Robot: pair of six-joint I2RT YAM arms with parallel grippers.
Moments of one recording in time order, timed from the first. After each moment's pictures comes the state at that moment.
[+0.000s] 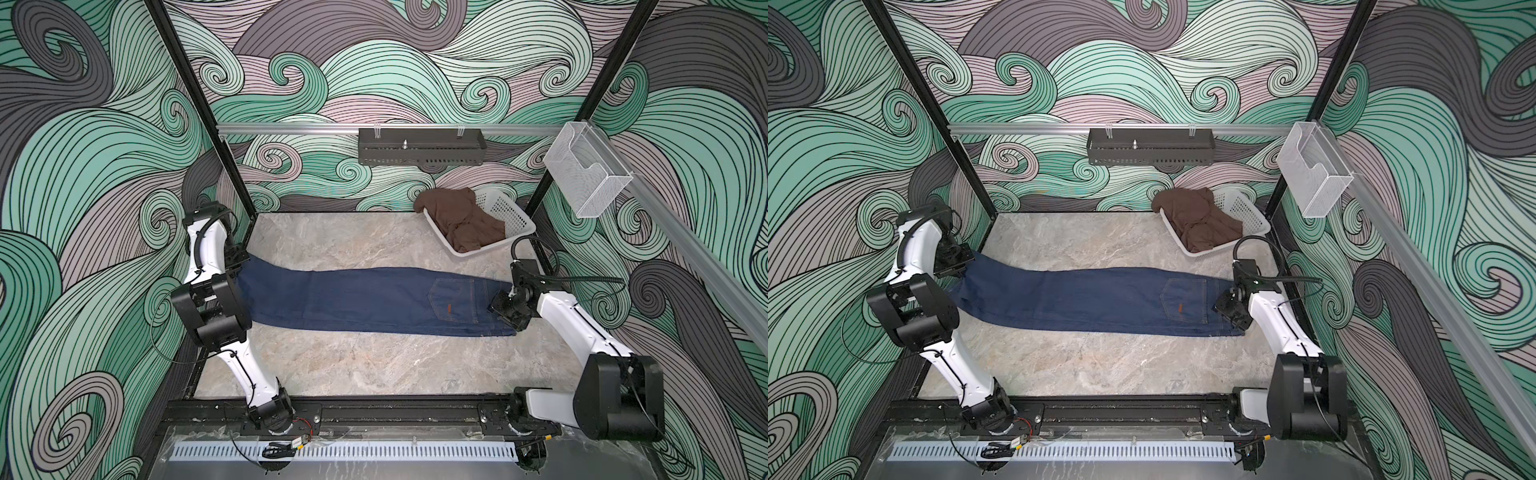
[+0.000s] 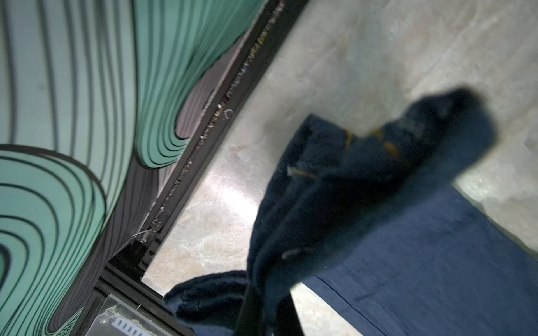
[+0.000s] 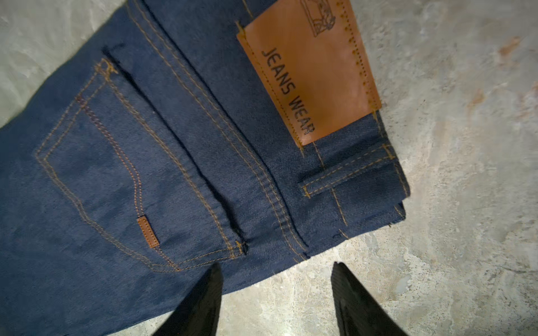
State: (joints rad) left arm 0.39 1.92 1.85 -1.40 -0.15 -0.23; right arm -0.02 1.33 0.84 -0.84 -0.09 0.57
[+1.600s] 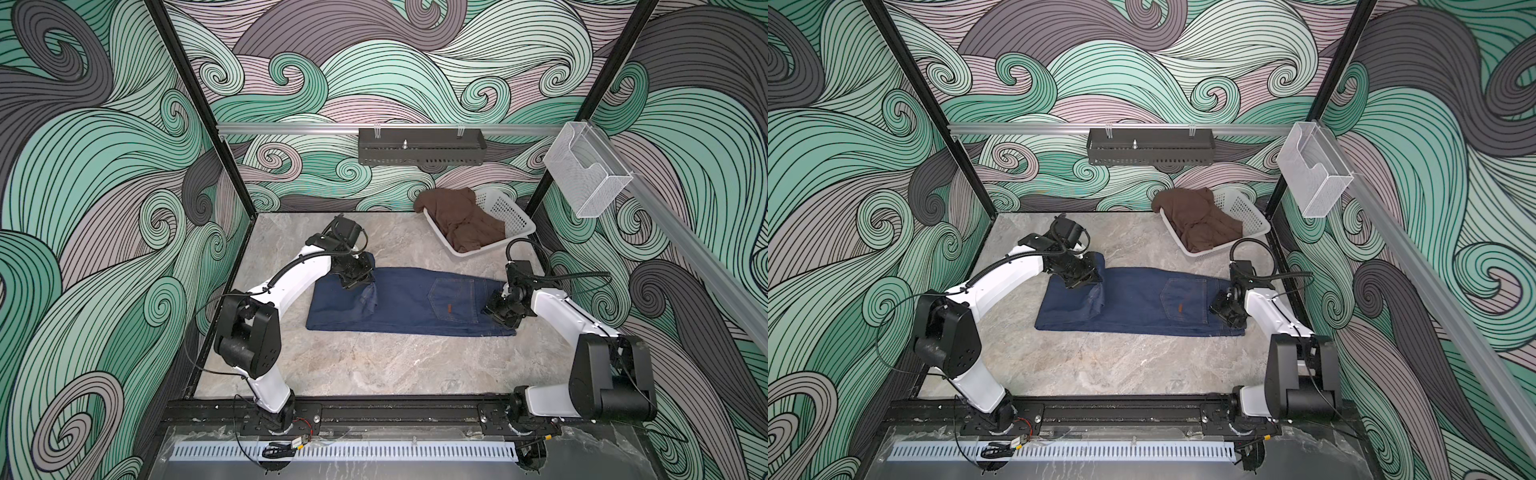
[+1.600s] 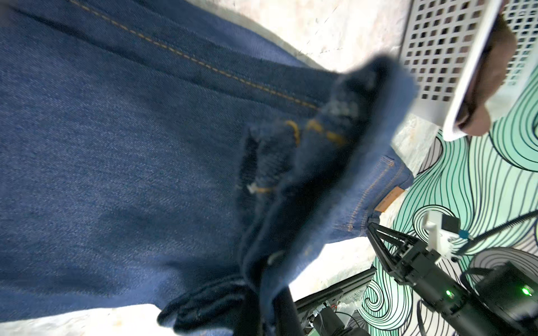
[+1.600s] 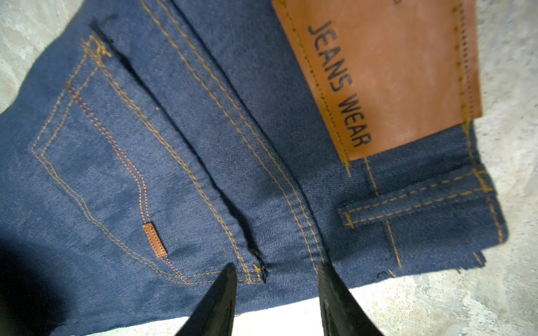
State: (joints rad) left arm -0.45 1.71 1.41 -0.84 0.38 -0.87; right arm -0.01 1.40 0.81 -0.73 -0.18 0.56
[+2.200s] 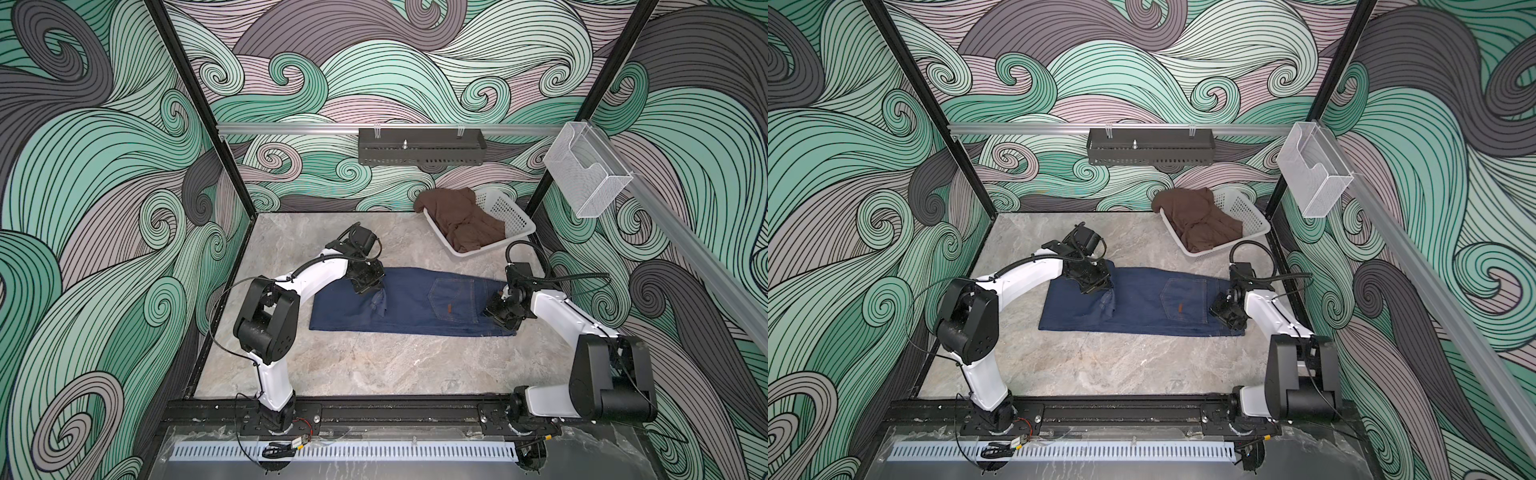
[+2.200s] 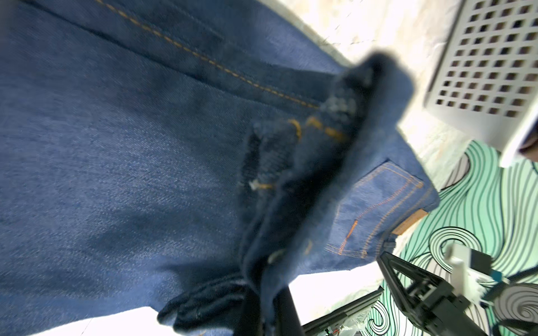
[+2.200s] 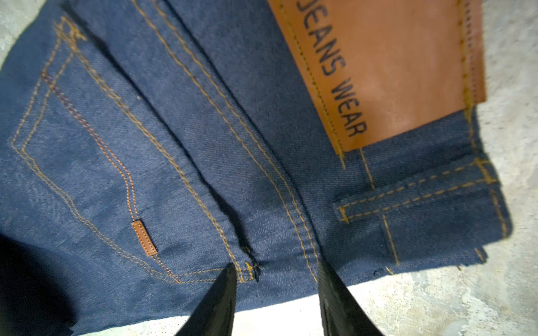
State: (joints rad) left arm -0.51 1.83 1.39 -0.73 0.34 -0.96; right arm -0.01 1.40 0.79 -0.73 -0.18 0.56
